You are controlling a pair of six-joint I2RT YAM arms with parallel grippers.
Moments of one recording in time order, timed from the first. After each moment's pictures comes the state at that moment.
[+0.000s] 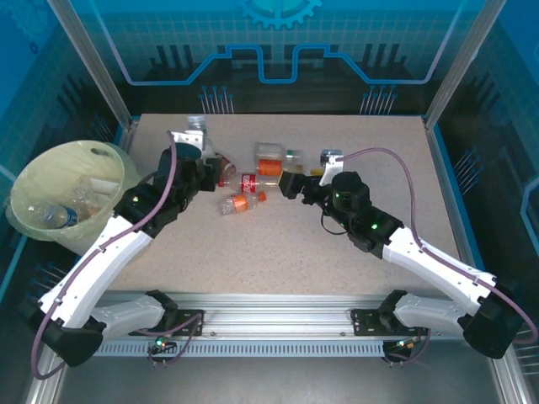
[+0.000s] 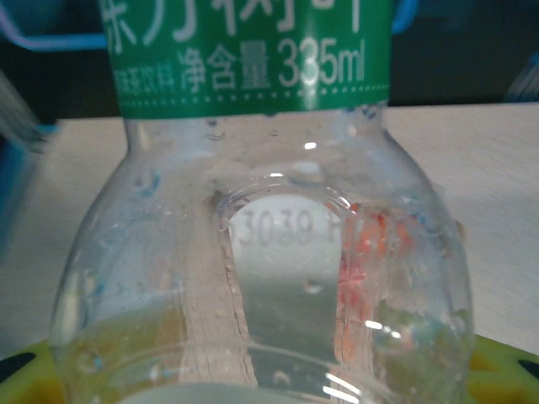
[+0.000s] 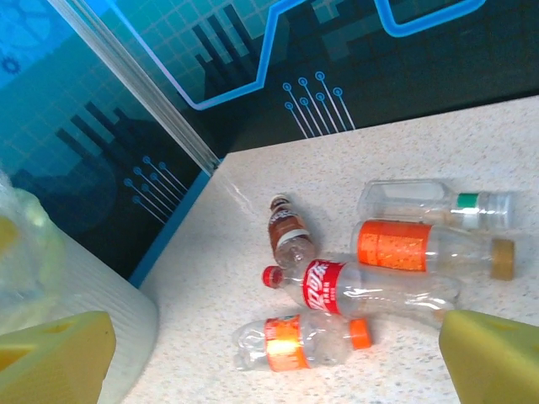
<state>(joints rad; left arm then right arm) -0.51 1.10 1.29 -0.73 -0.48 -0.27 0.74 1.10 0.87 0.00 0.17 0.56</state>
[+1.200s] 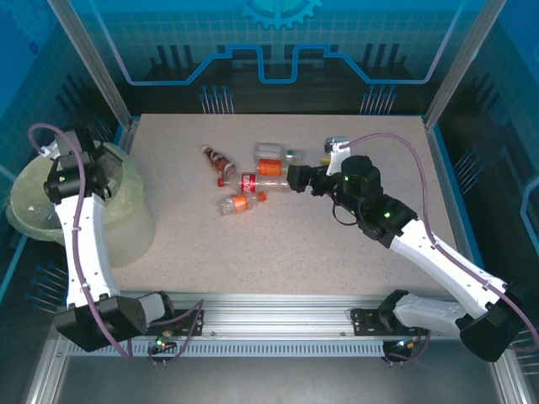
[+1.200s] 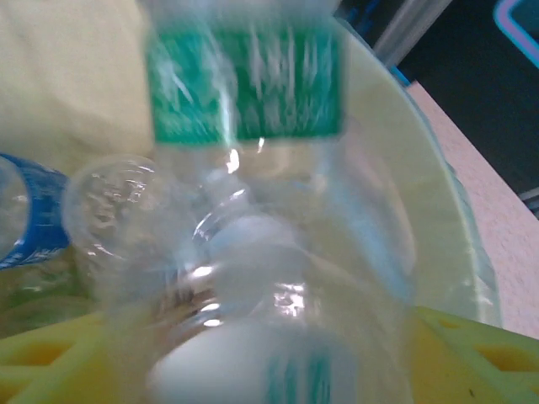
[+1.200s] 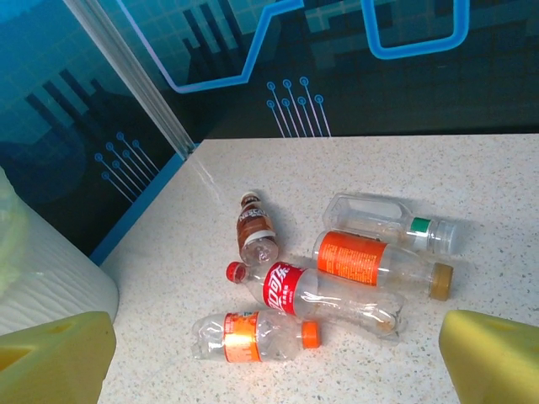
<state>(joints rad) 0.39 1.21 1.43 -0.99 -0.22 -0.59 0.65 1.10 1.03 -0.22 0.10 0.43</state>
